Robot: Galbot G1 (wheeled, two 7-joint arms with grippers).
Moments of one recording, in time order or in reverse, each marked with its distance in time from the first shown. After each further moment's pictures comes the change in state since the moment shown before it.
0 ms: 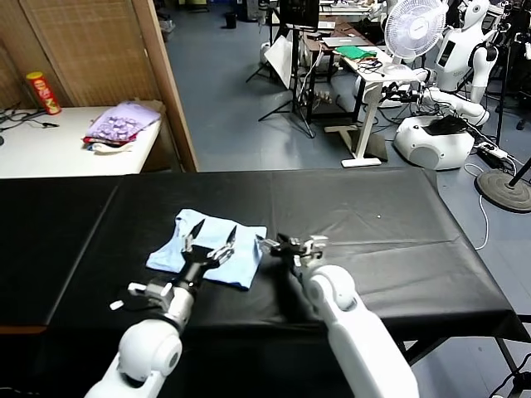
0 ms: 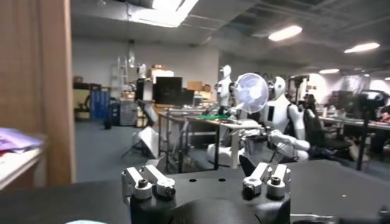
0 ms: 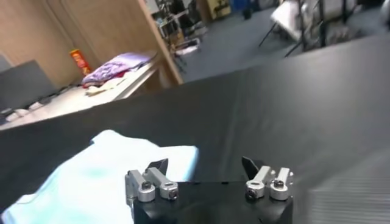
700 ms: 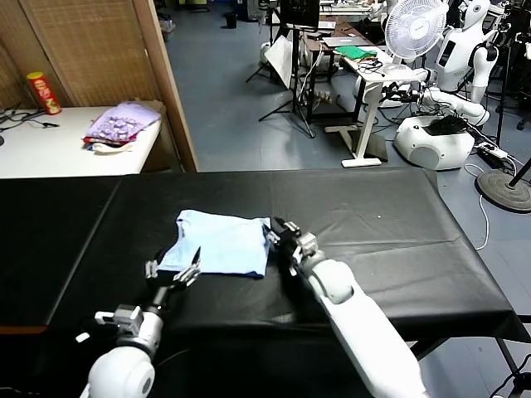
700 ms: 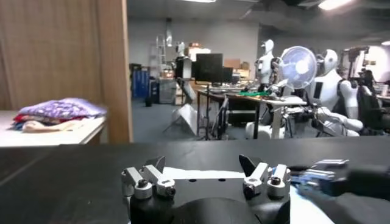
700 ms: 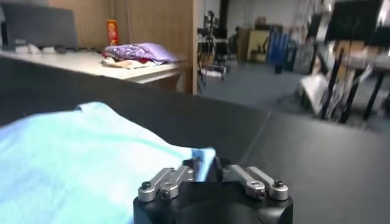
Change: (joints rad) left arm 0.169 0.025 -0.133 -0.011 -0.019 -0.008 -0.069; right arm 0.043 -0.104 -0.046 -0.082 -0.510 0.284 -0.208
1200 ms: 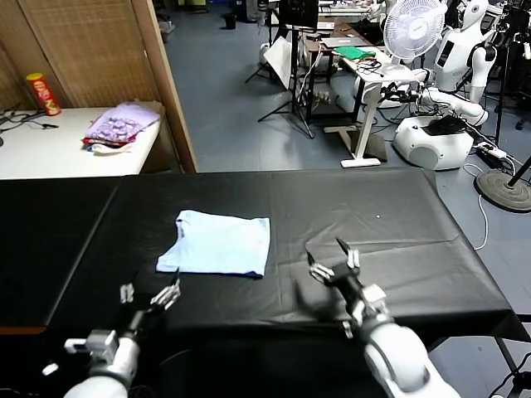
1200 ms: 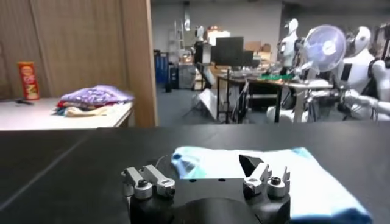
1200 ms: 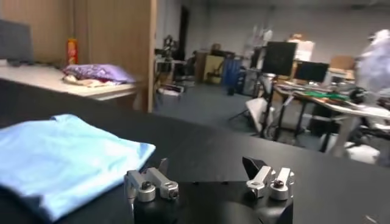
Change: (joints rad) left arm 0.227 0.086 -0.086 -0.138 -0.072 0.025 -0.097; right arm -0.561 -0.177 0.252 0.578 0.076 -0.005 0.189
